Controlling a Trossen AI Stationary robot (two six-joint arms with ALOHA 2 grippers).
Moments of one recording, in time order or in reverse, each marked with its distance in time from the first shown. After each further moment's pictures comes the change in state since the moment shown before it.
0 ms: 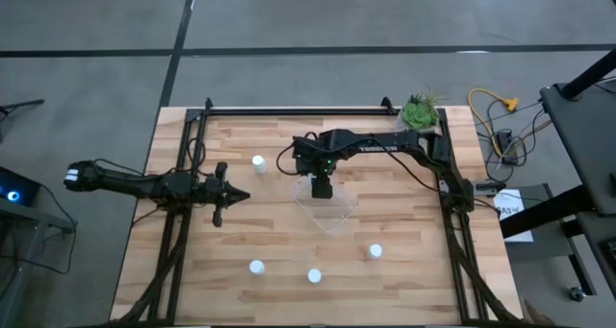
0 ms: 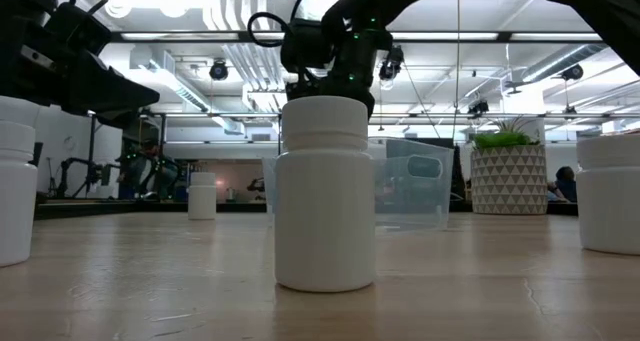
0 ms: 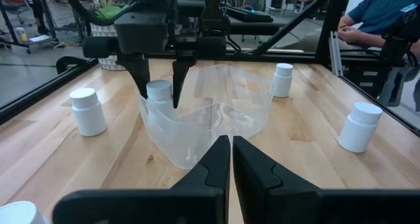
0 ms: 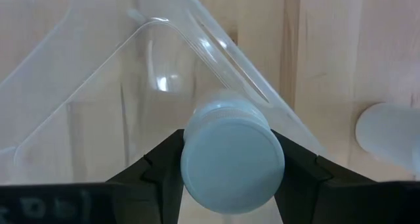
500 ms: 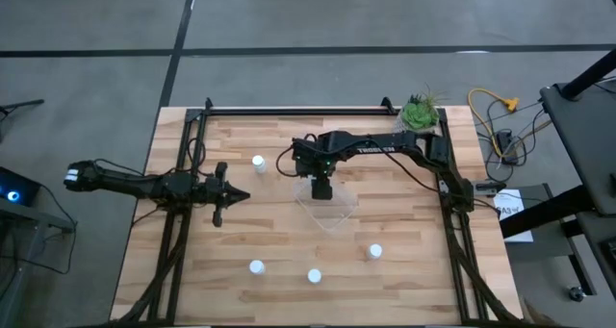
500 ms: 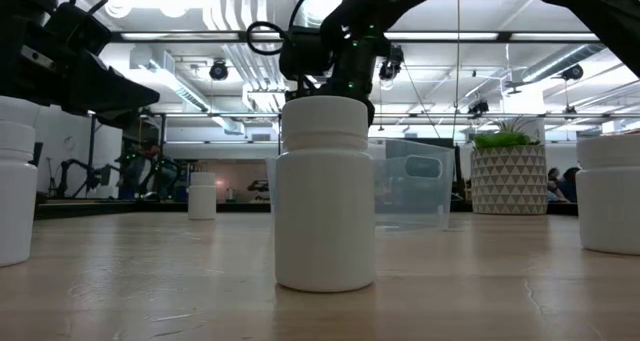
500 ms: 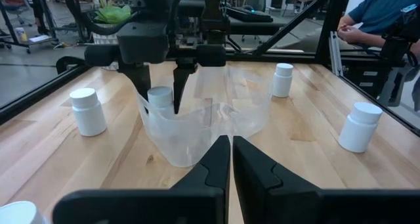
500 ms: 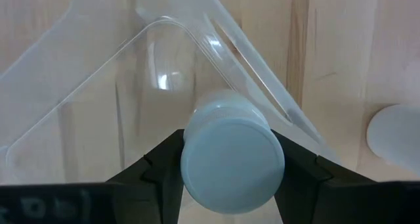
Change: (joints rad) left arm 0.000 0.000 0.000 0.000 0.000 0.000; right arm 0.000 0.019 -0.011 0.015 -0.002 -0.007
